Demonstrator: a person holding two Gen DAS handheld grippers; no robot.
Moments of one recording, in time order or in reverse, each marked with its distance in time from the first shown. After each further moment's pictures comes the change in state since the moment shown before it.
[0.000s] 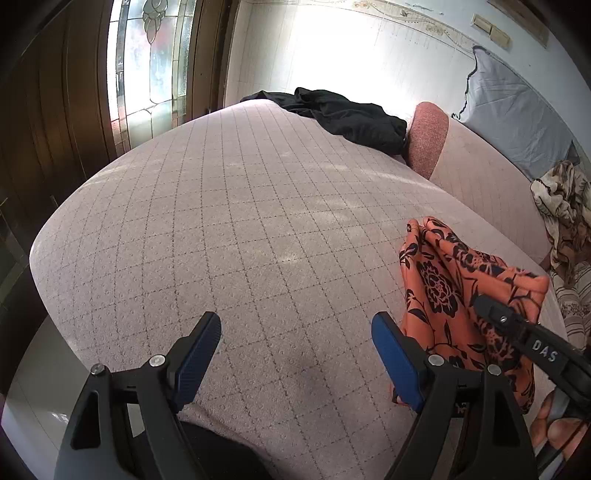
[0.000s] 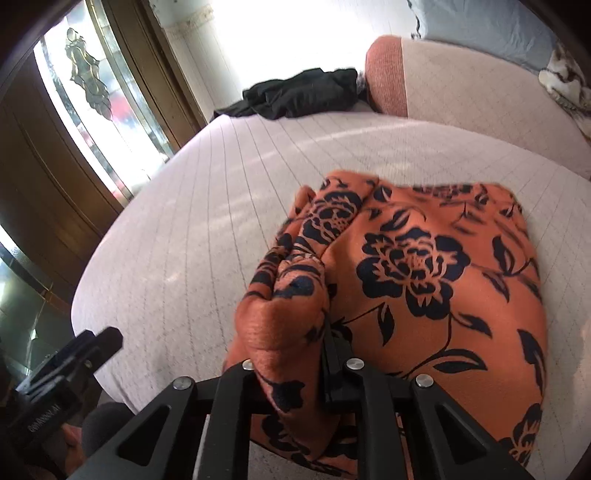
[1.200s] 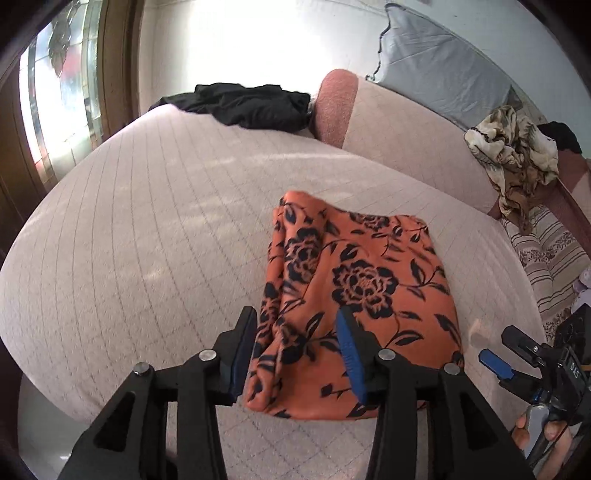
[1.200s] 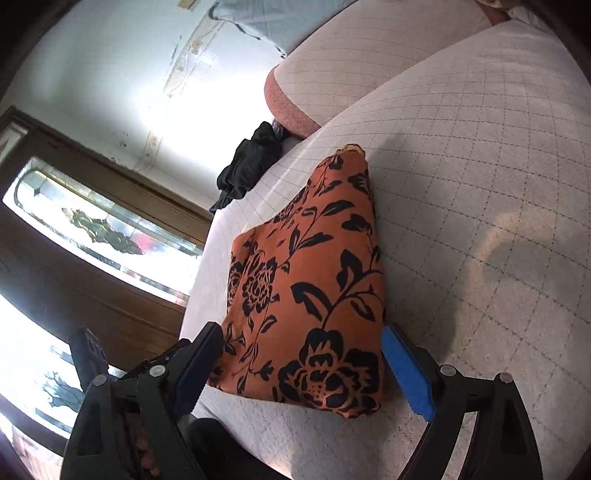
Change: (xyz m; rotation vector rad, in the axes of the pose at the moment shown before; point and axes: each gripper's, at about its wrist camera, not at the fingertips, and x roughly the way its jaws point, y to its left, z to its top) left arm -0.001 -0.138 0.006 0.235 0.062 -0.187; right arm -0.082 -0.201 -0.075 0.582 -0.106 0.350
